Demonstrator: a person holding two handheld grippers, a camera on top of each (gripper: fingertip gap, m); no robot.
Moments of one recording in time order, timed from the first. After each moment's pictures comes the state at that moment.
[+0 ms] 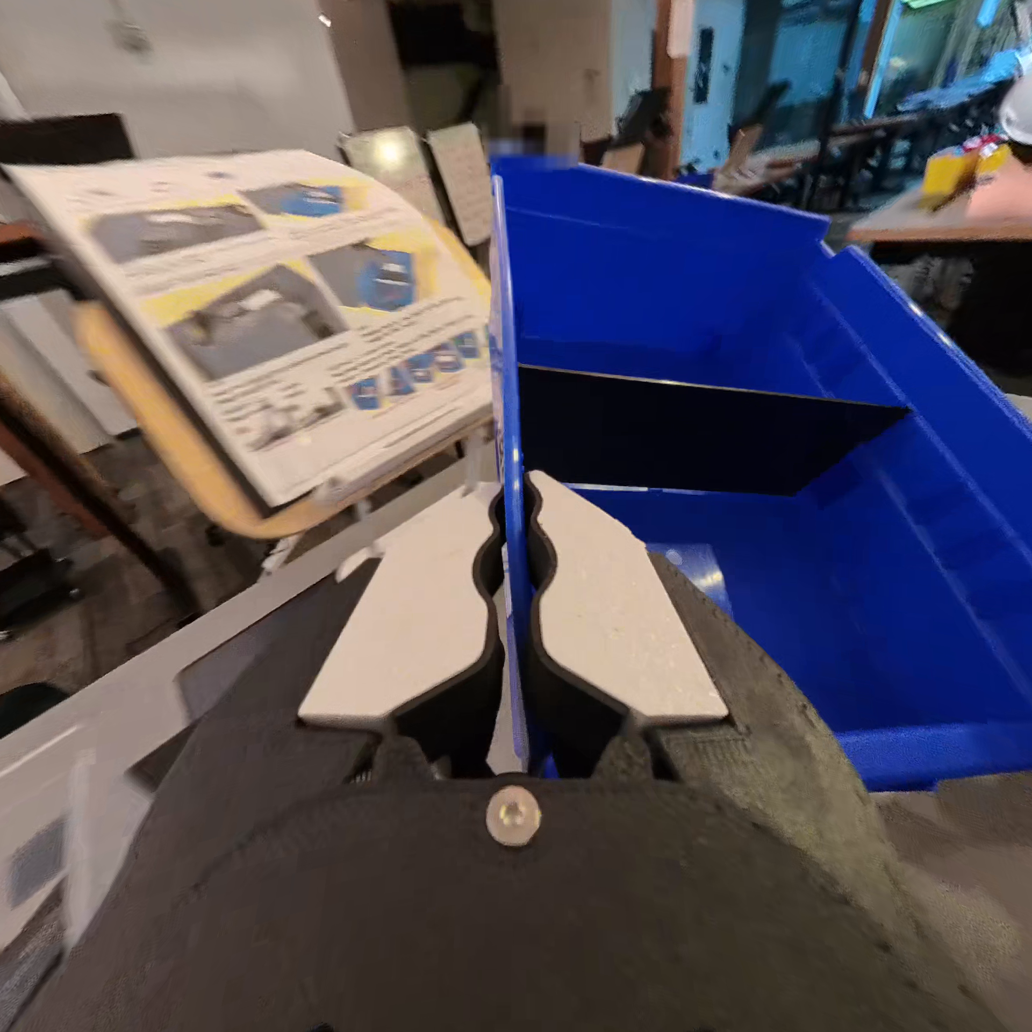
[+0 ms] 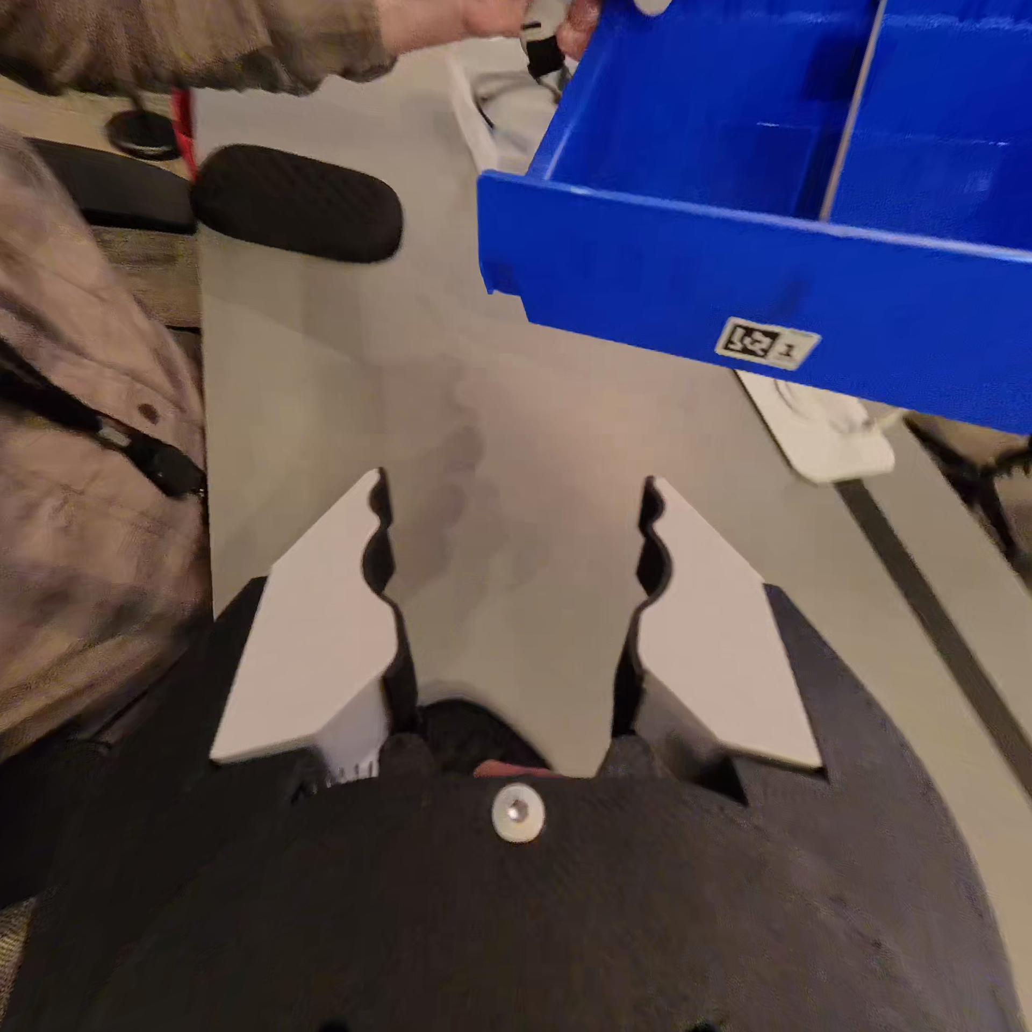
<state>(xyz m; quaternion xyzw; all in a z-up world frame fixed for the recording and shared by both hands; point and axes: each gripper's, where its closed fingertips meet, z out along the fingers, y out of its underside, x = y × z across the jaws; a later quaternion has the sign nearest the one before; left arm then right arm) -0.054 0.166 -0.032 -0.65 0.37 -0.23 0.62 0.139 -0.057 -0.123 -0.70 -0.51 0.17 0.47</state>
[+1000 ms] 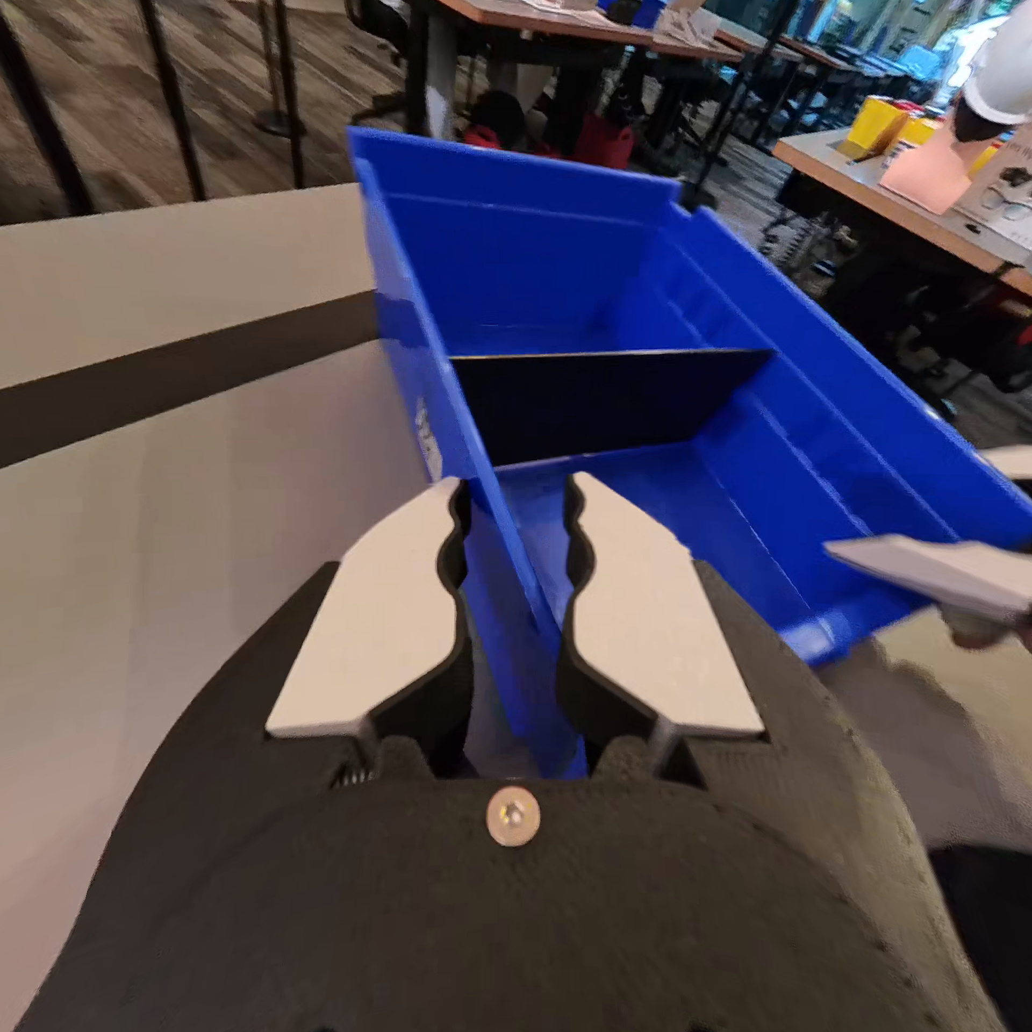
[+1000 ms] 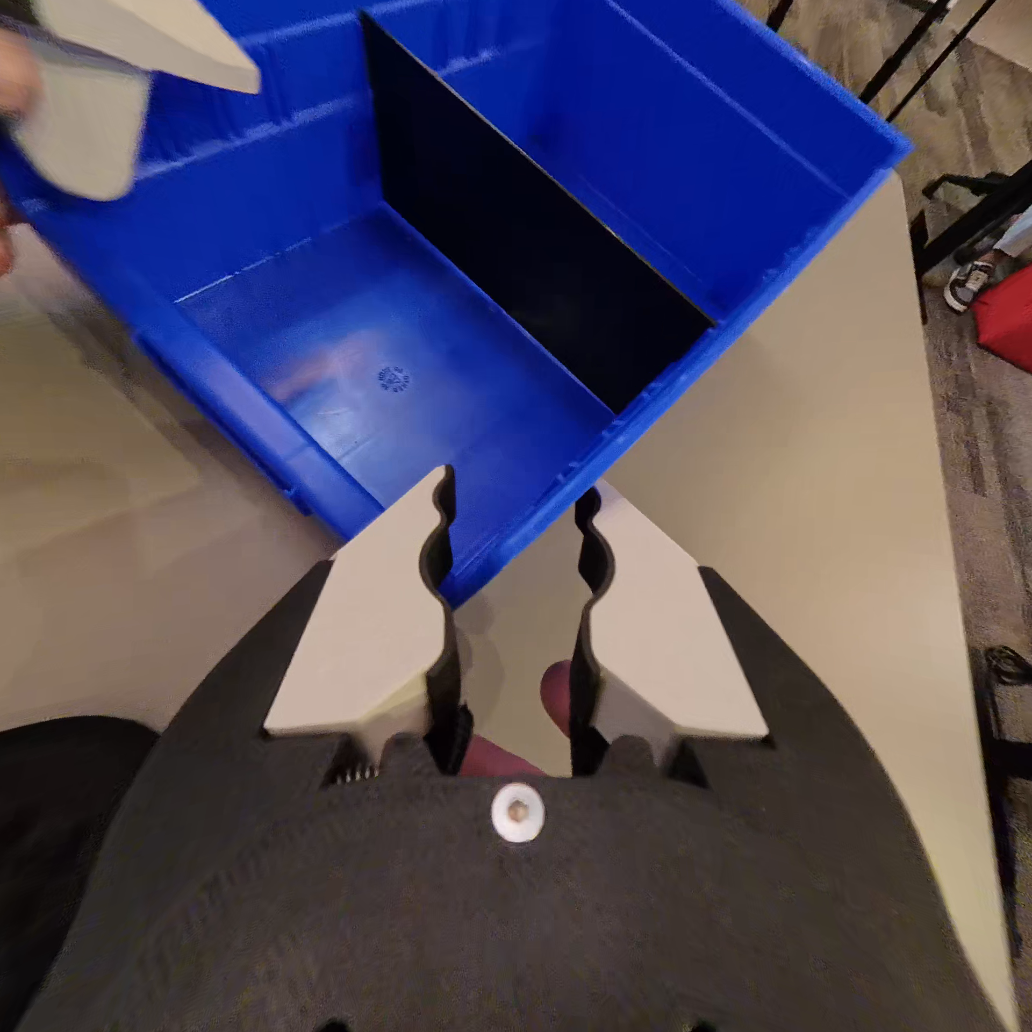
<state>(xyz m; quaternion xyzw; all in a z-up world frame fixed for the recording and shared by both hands) 0.277 0.177 -0.217 -0.76 0.33 -0.35 0.44 0.398 0.063 -0.242 -0.89 -0.11 -0.07 0.44</state>
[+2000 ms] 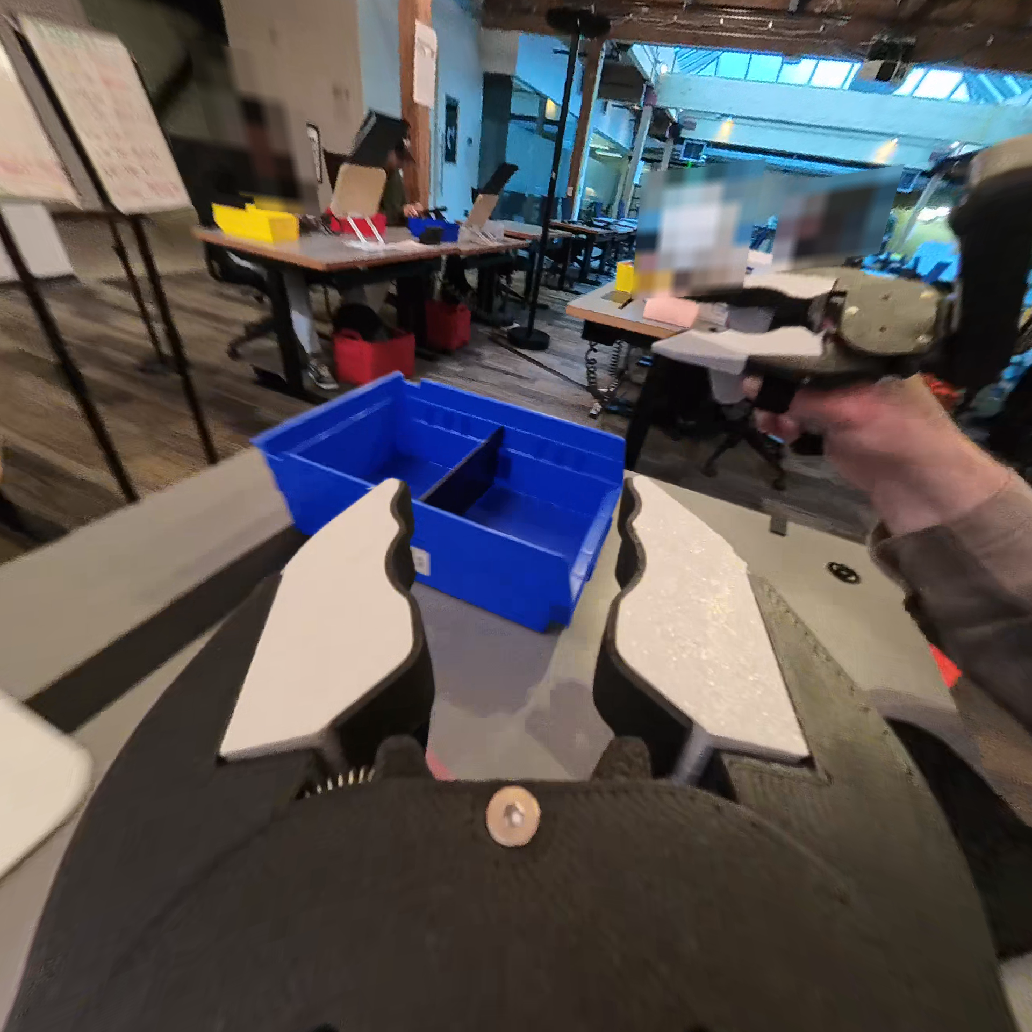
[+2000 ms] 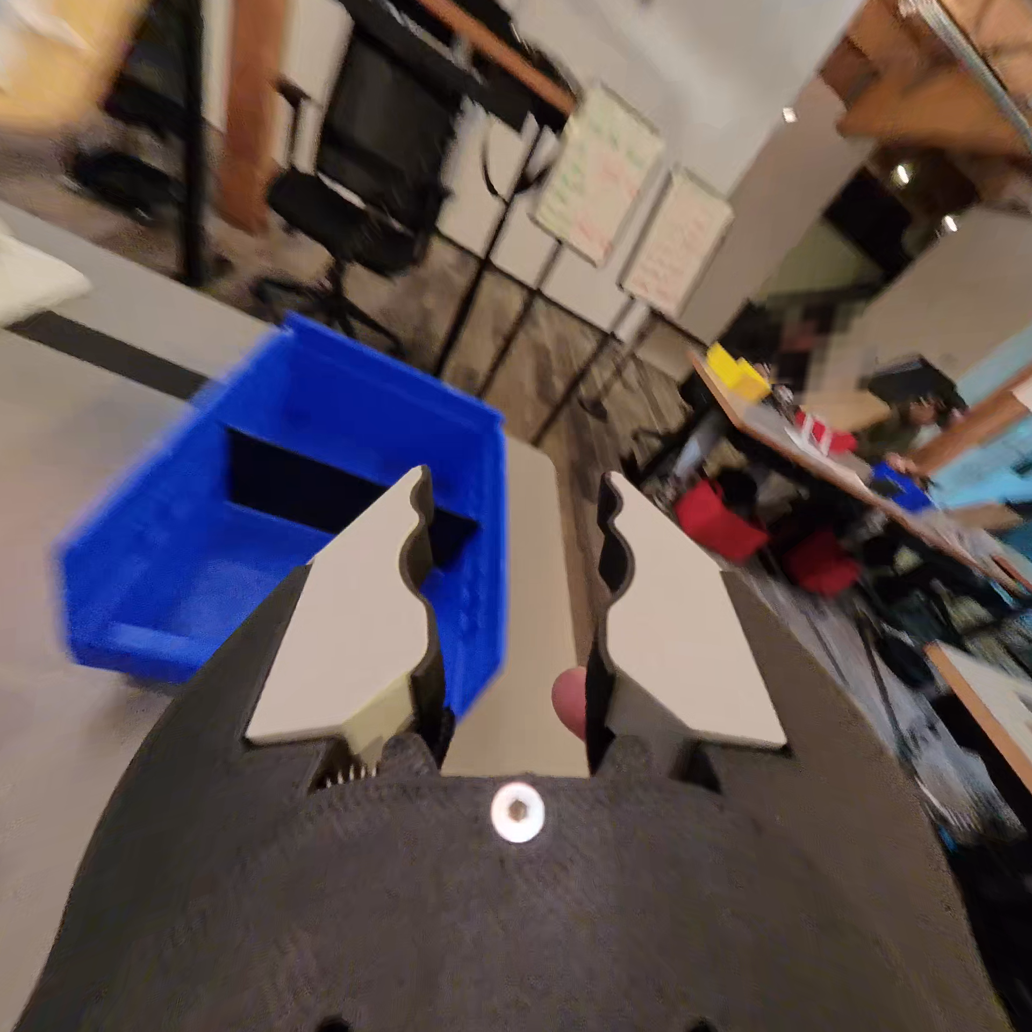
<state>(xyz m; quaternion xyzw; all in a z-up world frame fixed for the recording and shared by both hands) 0.228 0.128 -0.073 -0.61 0.40 -0.45 0.51 0.468 0.094 -0.055 -0.74 -0.12 -0.22 0.62</state>
